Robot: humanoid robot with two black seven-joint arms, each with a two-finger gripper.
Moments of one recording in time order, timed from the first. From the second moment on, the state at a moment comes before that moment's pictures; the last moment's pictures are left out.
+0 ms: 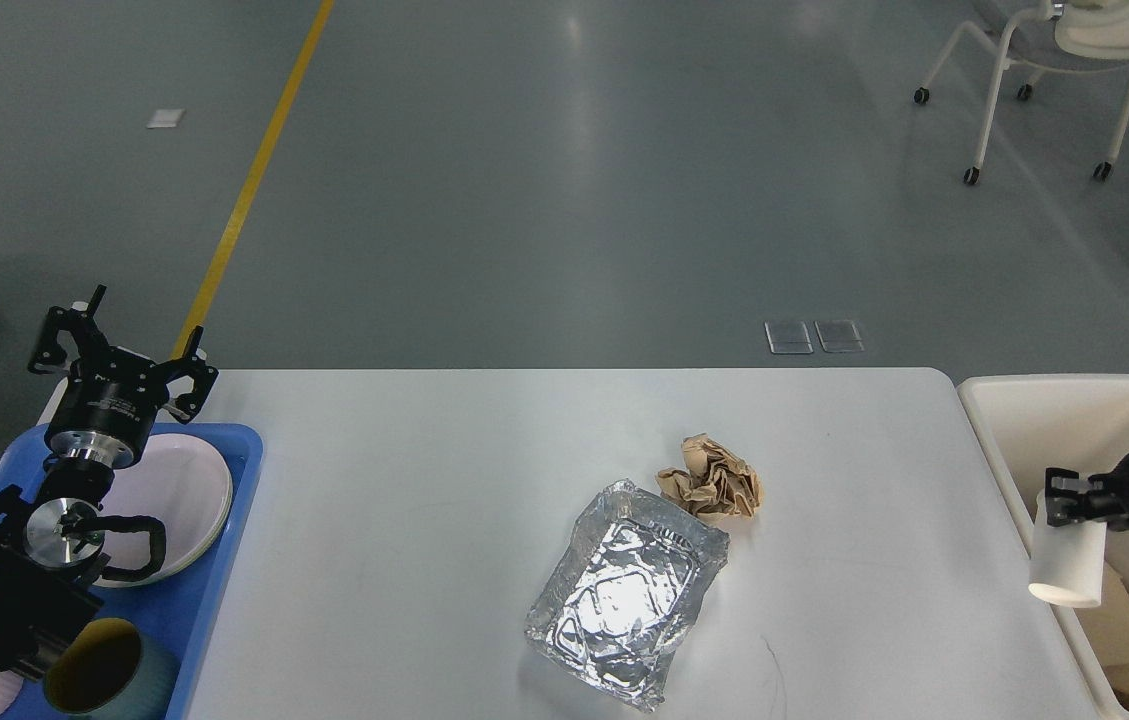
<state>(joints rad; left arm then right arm) -0.67 0.29 -0.75 -0.23 -0.34 -0.67 -0.33 2.06 -0.58 -1.64 1.48 -0.29 0.30 0.22</state>
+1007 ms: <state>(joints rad) -0.67 0.29 -0.75 -0.23 -0.34 -0.67 -0.33 1.33 -0.73 -1.29 0.65 -0.44 0.08 0.21</state>
